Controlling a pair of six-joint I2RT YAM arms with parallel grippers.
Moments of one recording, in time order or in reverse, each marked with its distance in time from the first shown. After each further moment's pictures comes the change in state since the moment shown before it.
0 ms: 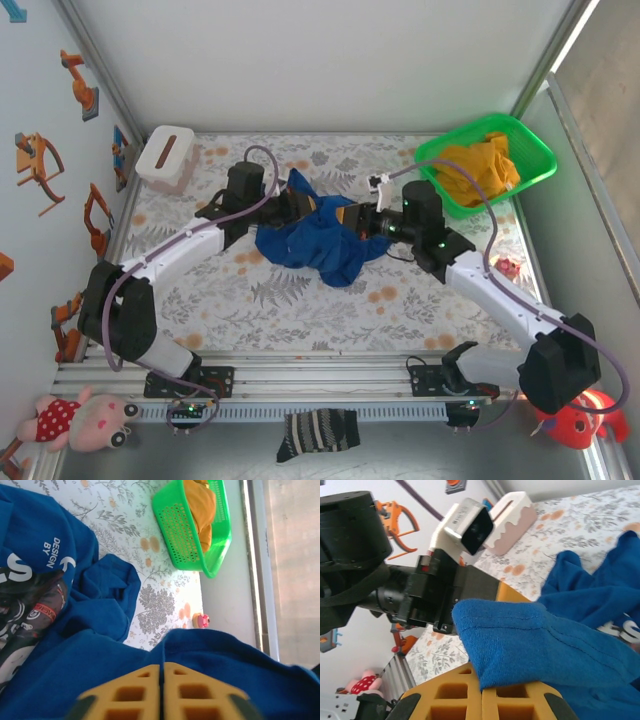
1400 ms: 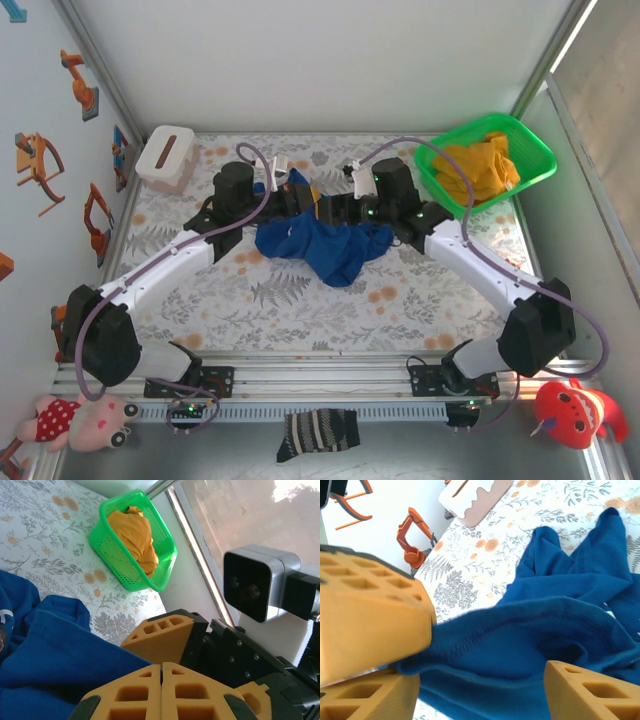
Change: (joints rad) left arm -0.052 -0.143 -0.033 0.141 -0.011 0.071; right arm 0.067 0.247 0.304 -0.273 0.066 -0.137
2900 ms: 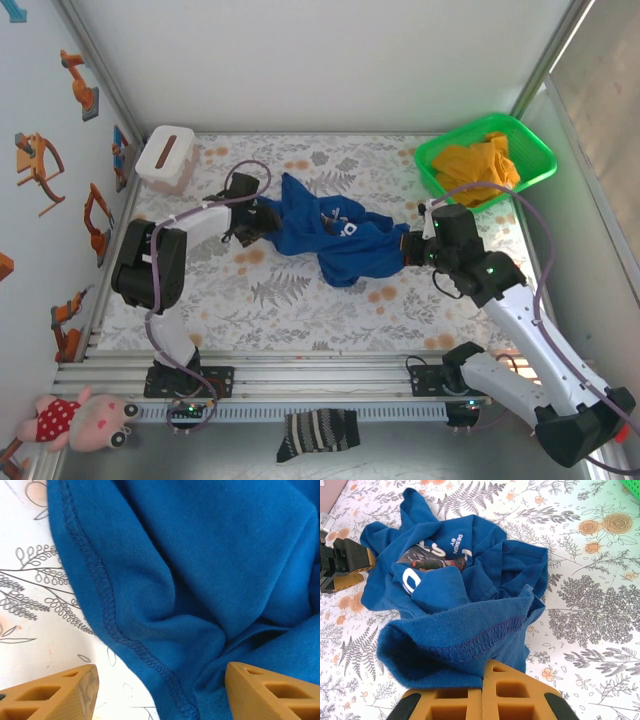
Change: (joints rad) left arm 0.213 0.464 0.108 -0.485 -0.410 0.082; right arm -0.133 -0.539 -0.249 -0.480 0.443 -0.003
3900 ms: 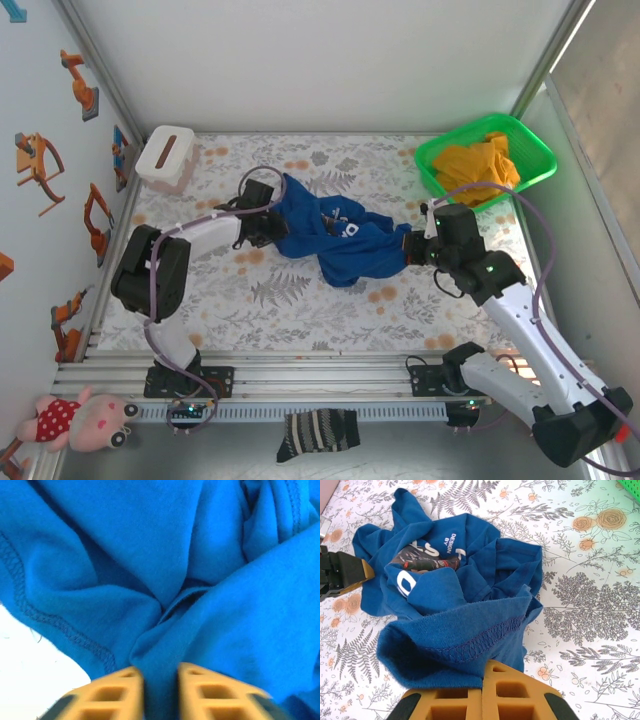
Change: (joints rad) left arm -0.103 -0.038 -0.043 0.092 -0.027 -0.014; right arm -0.031 0.011 -0.005 0.002 -0.014 -0.003
